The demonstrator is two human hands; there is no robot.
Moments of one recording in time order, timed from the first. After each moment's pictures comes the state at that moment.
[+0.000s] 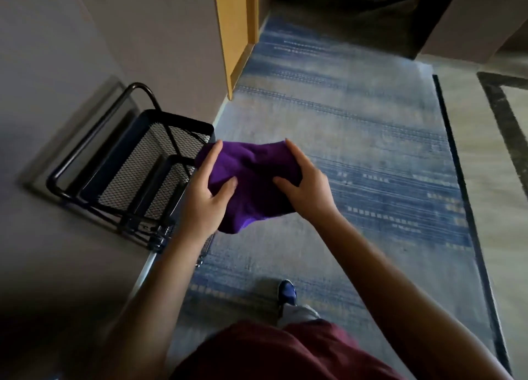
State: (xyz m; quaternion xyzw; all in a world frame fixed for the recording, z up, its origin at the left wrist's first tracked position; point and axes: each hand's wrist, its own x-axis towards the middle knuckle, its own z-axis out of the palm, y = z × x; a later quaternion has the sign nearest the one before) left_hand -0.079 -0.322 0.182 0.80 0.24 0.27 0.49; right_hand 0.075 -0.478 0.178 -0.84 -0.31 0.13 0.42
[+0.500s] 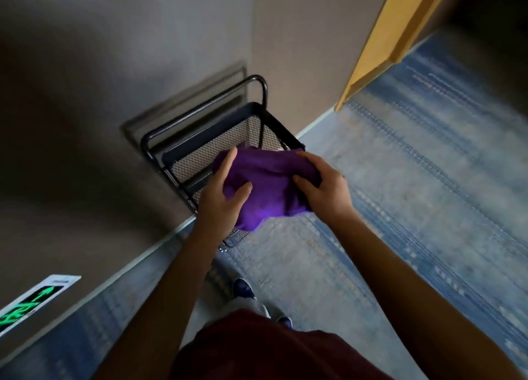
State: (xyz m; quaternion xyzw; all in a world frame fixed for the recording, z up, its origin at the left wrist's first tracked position) left_hand -0.071 -0.214 0.161 0.67 0.47 0.36 0.45; right_hand 0.149 -0.268 0.164 -0.72 -0.52 0.24 0.39
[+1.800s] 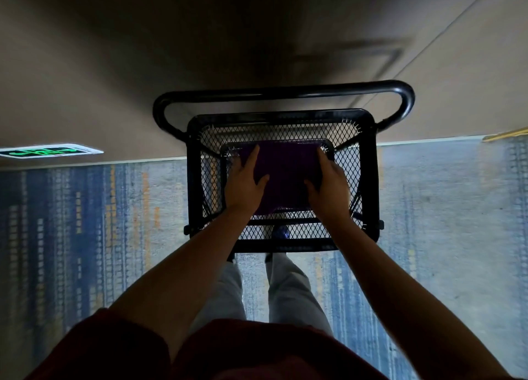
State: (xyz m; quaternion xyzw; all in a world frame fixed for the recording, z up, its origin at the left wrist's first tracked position) left_hand -0.014 -0.005 -0.082 0.44 0.83 0.14 0.32; right_hand 0.176 0.042 -0.079 -0.64 -0.67 0.35 0.10
